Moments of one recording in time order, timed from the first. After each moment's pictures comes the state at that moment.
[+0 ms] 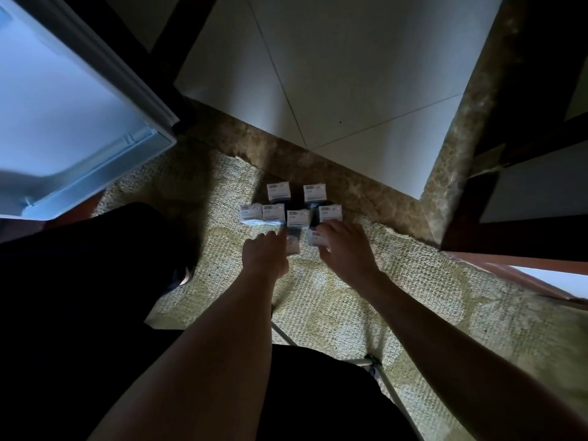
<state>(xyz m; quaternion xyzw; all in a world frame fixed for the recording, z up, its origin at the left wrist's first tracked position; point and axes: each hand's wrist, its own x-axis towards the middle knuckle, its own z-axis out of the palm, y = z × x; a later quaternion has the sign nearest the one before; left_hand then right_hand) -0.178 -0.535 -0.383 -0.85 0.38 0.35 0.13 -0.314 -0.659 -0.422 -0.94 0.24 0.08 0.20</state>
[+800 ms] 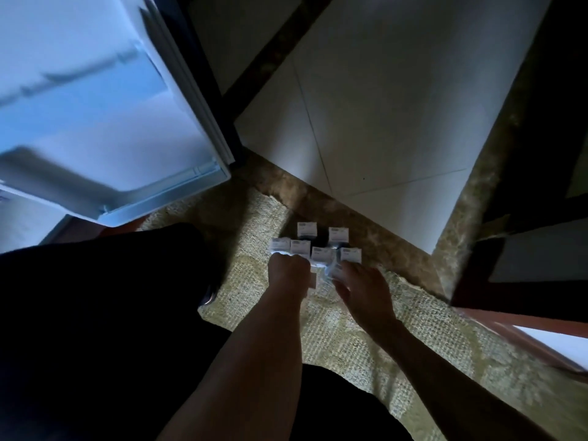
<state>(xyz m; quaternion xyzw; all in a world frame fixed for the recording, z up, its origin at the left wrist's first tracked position) -0.167 -0.537 -0.326 -0.85 0.40 0.34 0.11 -0.313 -0.646 -0.377 -0.95 0.24 0.06 0.18</state>
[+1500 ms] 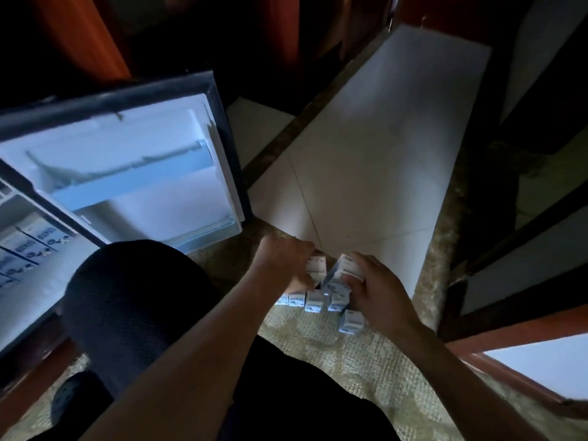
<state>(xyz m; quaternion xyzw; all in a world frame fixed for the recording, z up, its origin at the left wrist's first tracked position) -0.158 -0.524 -0.140 -0.86 0.50 0.11 0.07 -0.325 -0.651 -0.203 -0.92 0.24 -0.09 0.28</state>
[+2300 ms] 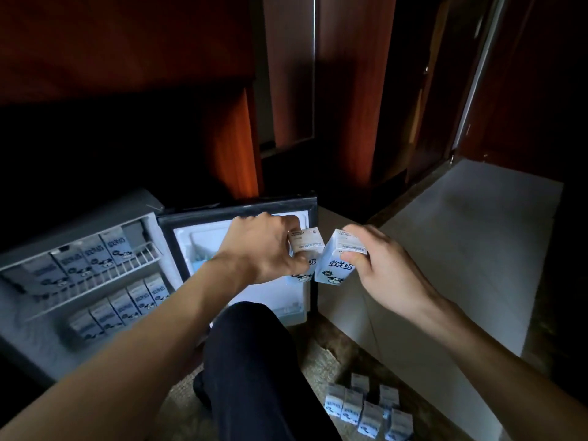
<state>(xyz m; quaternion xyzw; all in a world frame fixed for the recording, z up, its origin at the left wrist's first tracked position) -0.099 -0.398 0.075 -0.93 0.34 -0.13 -0.05 -0.196 -0.595 0.023 -0.94 0.01 -0.24 0.25</state>
